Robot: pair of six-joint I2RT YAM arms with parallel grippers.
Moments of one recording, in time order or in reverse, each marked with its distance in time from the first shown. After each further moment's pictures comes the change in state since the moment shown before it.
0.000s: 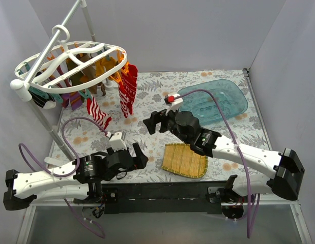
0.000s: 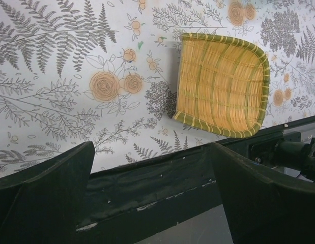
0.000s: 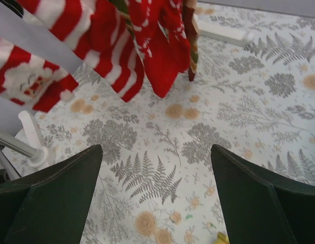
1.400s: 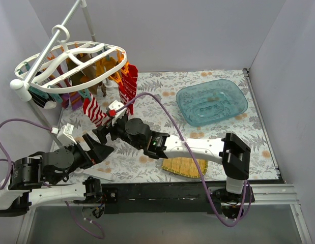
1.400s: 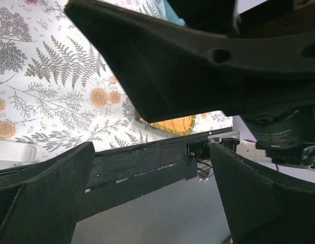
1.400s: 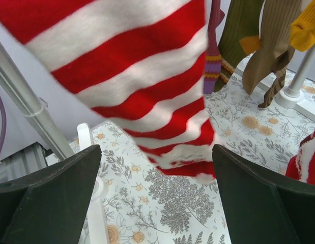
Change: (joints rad) left arm 0.000 -0.328 0.436 -0.526 -0.065 -0.069; right arm 0.278 0.571 0.533 0.240 0.010 -0.239
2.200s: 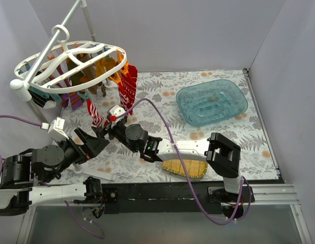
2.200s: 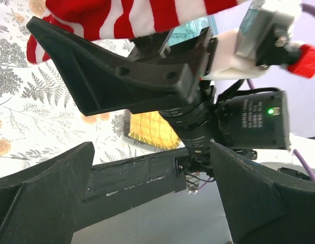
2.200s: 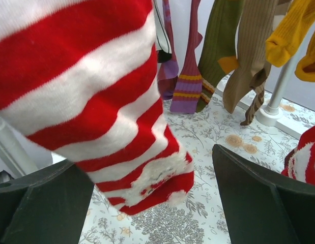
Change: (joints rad) left arm 0.000 0.058 0.137 -0.003 -0.061 0.043; right arm 0.000 0.109 -0.053 0.301 0.083 -0.098
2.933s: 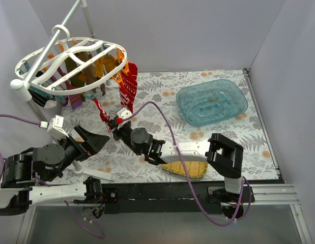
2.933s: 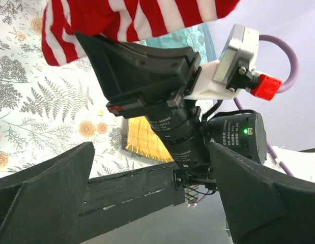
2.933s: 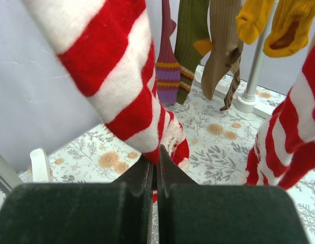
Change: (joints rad) left arm 0.000 0.019 0.005 0.048 -0.060 0.026; right arm -0.002 -0.017 -0.106 0.100 0.095 -0.006
